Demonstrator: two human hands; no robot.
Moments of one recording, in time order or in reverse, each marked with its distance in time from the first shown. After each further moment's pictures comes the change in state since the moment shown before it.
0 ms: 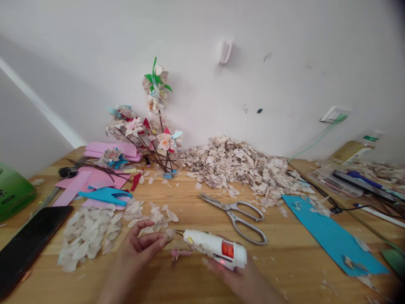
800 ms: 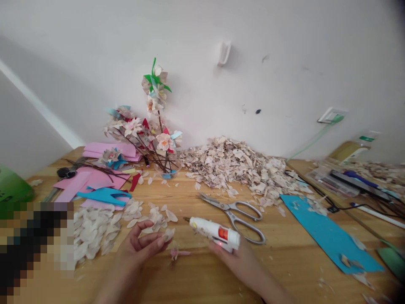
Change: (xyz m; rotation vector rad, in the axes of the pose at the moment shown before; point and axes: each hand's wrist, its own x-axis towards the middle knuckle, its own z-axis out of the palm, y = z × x) left_hand 0.000 -0.002 0.001 -0.155 -0.009 -0.079; right_hand 0.016 0.022 -0.016 -0.238 0.157 -0.056
